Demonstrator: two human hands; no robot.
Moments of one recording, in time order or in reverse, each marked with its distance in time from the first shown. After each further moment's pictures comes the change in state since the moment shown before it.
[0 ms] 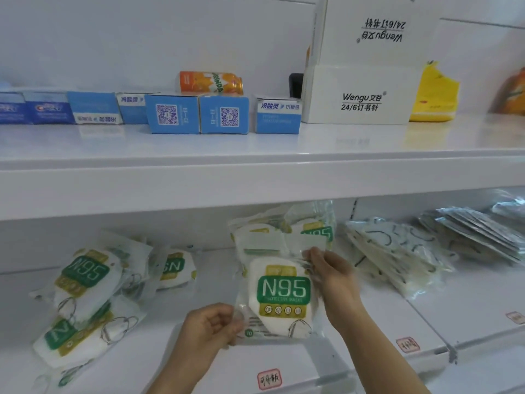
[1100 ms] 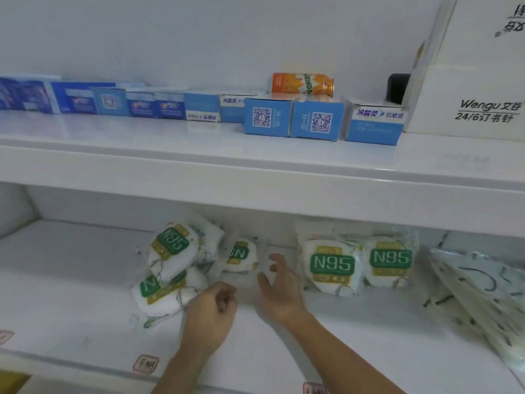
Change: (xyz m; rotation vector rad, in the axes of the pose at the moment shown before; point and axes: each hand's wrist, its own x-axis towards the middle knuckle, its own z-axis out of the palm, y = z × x) left_hand -0.004 -0.016 -0.069 0.654 0.560 -0.009; right_hand 0.011 0.097 0.156 -0.770 -0.481 -0.318
